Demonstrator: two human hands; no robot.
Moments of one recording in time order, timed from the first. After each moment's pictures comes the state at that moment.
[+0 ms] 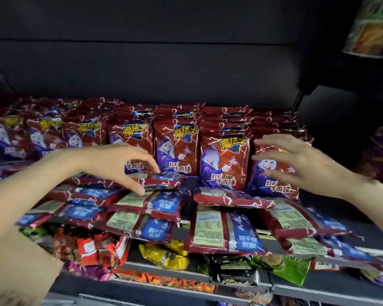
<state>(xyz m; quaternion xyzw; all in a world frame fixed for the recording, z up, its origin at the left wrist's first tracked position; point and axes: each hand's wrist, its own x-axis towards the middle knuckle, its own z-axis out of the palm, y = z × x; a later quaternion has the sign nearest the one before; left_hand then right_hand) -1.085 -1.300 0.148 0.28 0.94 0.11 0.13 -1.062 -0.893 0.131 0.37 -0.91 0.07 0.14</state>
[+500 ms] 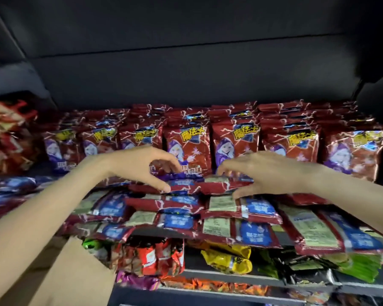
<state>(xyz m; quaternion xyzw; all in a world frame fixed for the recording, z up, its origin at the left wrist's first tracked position) -1.094 -1.416 0.163 0.32 0.91 0.15 0.20 -1.063 -1.122 0.140 0.40 -0.92 -0.01 -0.02</state>
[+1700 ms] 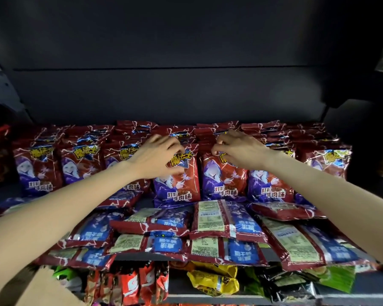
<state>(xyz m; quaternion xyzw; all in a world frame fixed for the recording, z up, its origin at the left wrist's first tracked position) -1.178 -1.378 0.121 0.39 0.90 -0.08 -0.18 -1.150 -1.108 0.136 0.31 -0.93 -0.10 0.15</state>
